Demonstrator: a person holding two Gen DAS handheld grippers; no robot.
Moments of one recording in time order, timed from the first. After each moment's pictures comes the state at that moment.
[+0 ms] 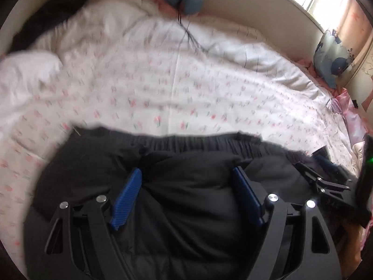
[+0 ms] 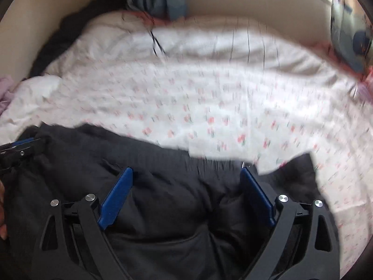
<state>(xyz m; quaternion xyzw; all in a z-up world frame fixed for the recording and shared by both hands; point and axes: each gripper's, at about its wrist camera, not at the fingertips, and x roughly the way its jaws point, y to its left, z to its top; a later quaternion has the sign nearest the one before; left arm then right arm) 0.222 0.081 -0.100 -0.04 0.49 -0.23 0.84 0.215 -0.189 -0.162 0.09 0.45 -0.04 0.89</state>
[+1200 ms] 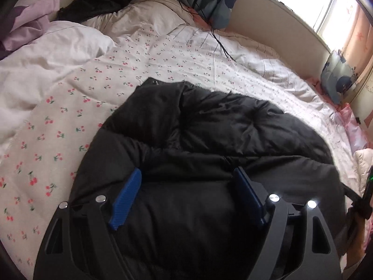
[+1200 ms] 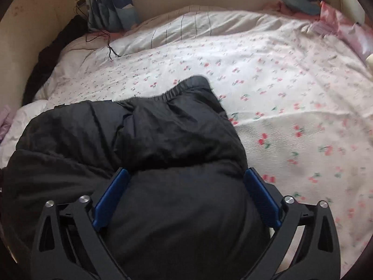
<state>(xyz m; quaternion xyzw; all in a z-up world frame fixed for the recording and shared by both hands) 0.136 0.193 -0.096 -0.08 0.45 -0.18 0.87 0.043 -0.269 -0.144 0.14 0.39 -0.10 0.90</state>
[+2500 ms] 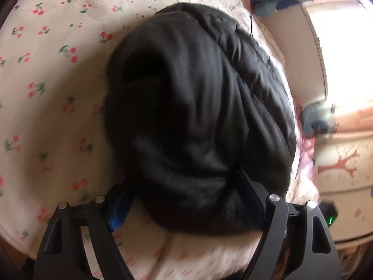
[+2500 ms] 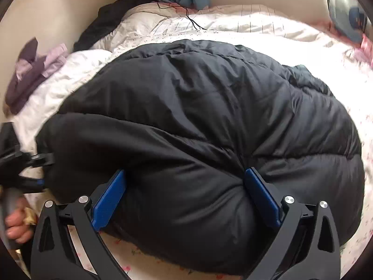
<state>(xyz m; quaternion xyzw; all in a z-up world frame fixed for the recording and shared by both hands) 0.028 0.269 -0.139 -0.34 0.57 -0.19 0.73 -0.028 -0.101 -0.118 0.12 0.43 0.02 0.89</state>
